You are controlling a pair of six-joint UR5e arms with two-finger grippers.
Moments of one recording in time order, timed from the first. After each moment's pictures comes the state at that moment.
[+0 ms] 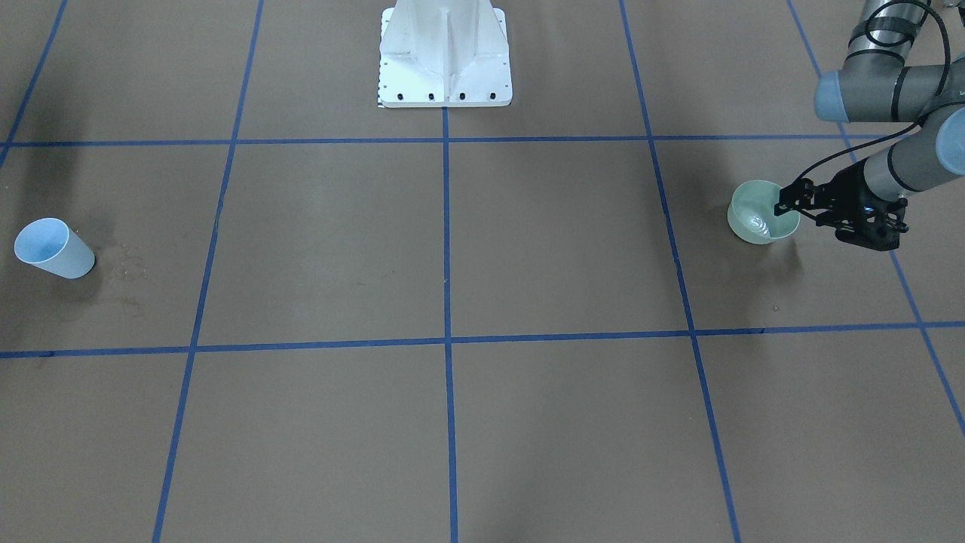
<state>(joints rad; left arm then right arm) -1.03 -1.55 -1.59 -1.92 -2.44 -0.39 1.50 -1.71 1.82 -1.54 2.39 0.04</state>
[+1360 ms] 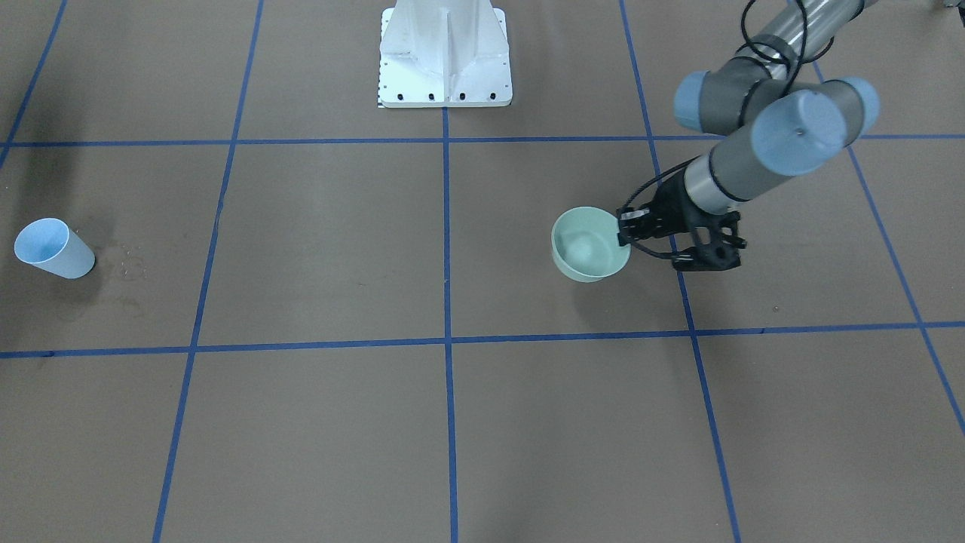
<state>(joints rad) -0.81 -2.08 -1.59 -1.89 -2.36 -1.20 1.50 -1.70 1.79 -1.54 2.39 0.04</state>
